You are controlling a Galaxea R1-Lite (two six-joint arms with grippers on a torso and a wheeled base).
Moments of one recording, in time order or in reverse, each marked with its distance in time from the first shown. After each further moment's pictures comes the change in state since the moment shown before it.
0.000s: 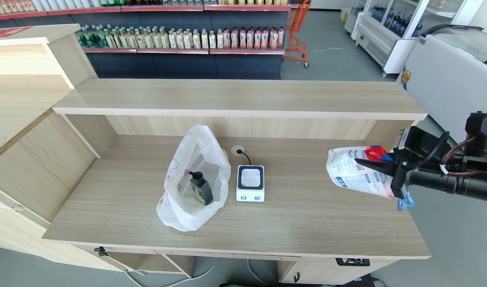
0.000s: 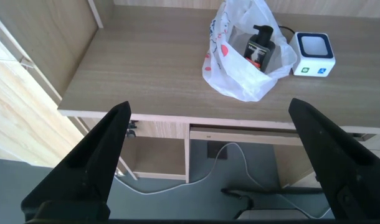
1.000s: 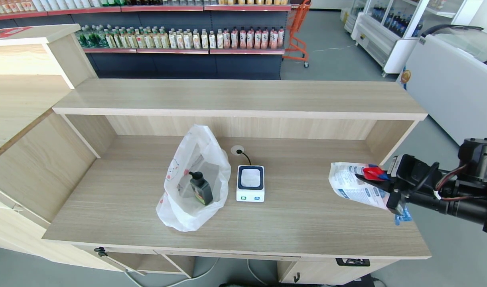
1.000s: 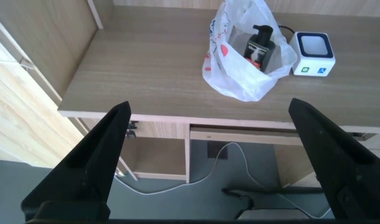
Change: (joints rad) left arm 0.000 0.000 0.000 0.000 -0.001 0.005; right arm -0.019 0.061 0.187 -0.236 -0.017 -0.060
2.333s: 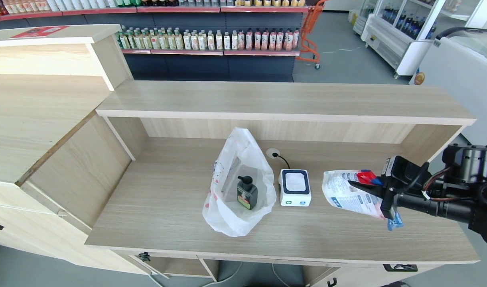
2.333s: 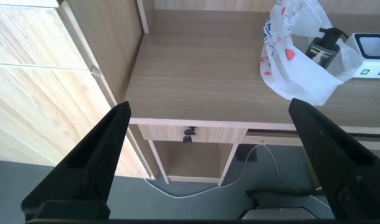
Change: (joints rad) left arm 0.000 0.000 0.000 0.000 -0.002 0.022; right arm -0.016 0.087 -0.025 0.001 0.082 0.090
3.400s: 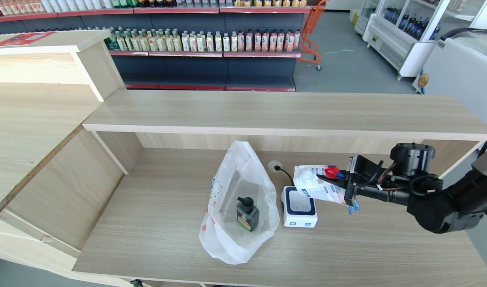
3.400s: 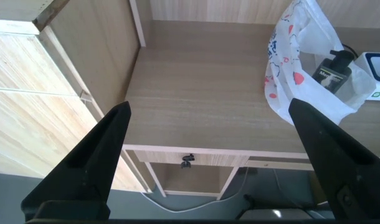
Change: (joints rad) left arm 0.000 0.000 0.000 0.000 0.000 -0.013; right arm 0.078 0.325 -0.205 -0.209 0.143 0.012
